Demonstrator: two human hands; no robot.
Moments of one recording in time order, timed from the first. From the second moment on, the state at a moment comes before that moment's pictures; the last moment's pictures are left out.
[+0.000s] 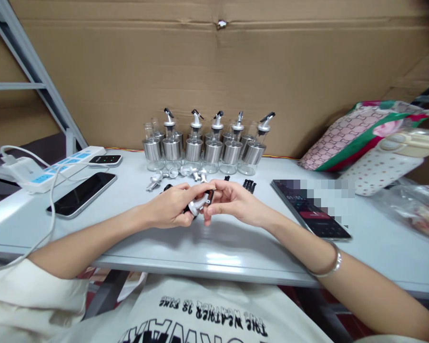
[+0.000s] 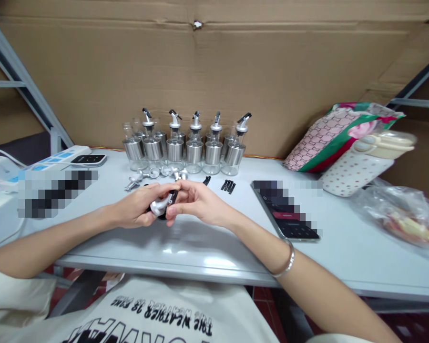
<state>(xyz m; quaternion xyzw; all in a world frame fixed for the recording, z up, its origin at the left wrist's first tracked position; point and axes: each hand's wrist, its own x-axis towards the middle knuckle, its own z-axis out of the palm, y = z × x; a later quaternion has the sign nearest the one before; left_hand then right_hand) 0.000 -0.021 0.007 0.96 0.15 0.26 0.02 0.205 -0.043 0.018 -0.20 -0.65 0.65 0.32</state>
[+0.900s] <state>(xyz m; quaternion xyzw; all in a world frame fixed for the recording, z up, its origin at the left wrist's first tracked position) 0.001 -0.026 0.013 0.95 0.13 0.27 -0.03 0.214 -0.034 0.012 -0.19 -0.62 0.71 0.27</state>
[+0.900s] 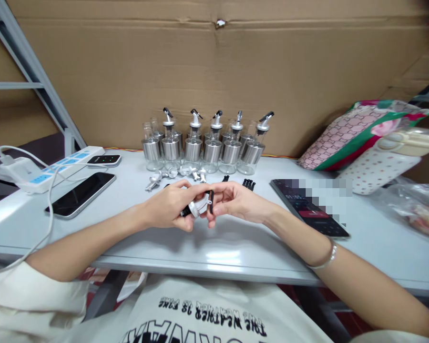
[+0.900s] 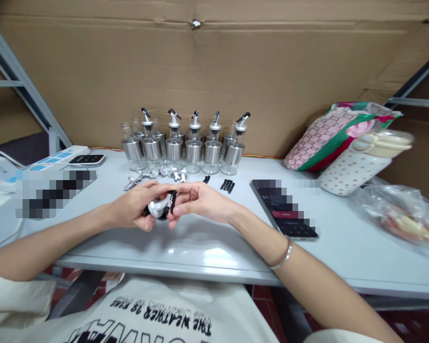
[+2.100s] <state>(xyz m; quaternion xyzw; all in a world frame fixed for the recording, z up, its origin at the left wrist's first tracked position) 0.006 -0.029 0.008 0.92 0.18 0.35 -0.02 0.206 -0.040 0.019 -0.20 -0.61 0.66 0.40</state>
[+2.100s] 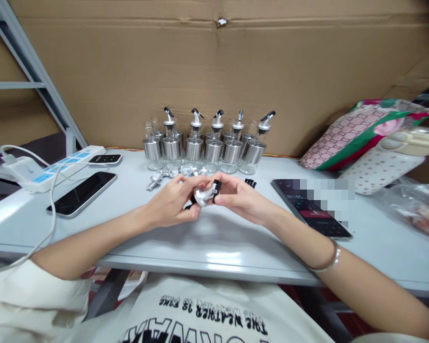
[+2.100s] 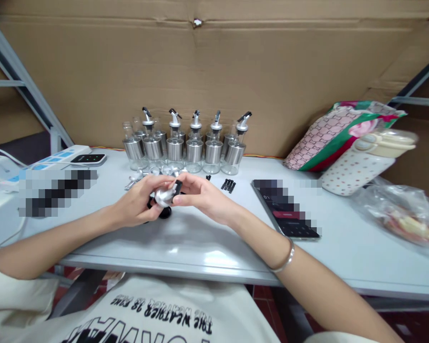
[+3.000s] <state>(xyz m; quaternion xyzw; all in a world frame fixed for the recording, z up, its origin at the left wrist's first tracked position) 0.007 -0.026 0.013 0.90 0.12 0.38 -0.15 0.211 -0.043 0.021 -0.27 -0.73 0.54 0.33</state>
